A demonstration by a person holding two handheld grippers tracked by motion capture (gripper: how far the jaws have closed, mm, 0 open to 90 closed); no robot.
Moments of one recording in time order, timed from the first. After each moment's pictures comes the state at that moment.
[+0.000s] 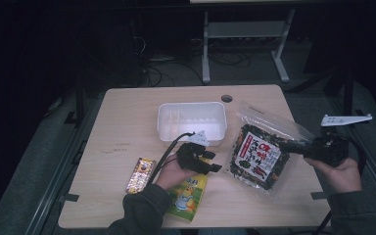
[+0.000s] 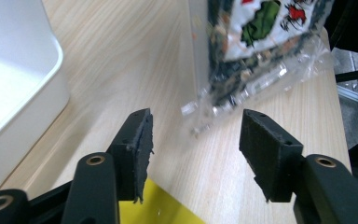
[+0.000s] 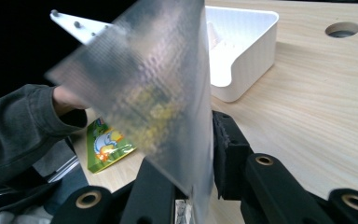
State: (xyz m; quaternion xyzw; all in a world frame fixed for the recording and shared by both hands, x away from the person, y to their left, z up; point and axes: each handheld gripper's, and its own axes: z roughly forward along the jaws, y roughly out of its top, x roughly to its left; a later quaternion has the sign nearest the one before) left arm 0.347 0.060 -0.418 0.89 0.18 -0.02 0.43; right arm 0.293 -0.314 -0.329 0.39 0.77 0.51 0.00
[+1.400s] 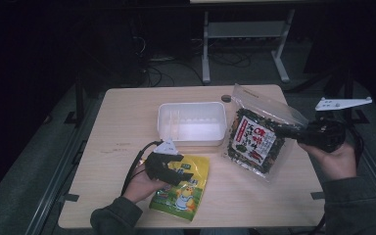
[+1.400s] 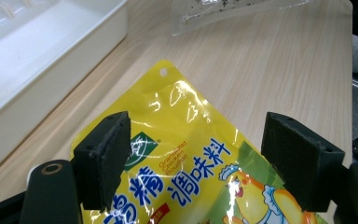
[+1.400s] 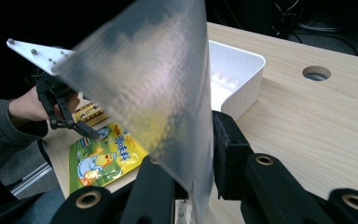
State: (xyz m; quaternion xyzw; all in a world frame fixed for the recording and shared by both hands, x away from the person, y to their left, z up) left arm 0.313 0.142 -0.408 0.89 0.22 0.03 0.41; right arm 0.304 -0.288 -0.287 0.38 0.78 0.50 0.06
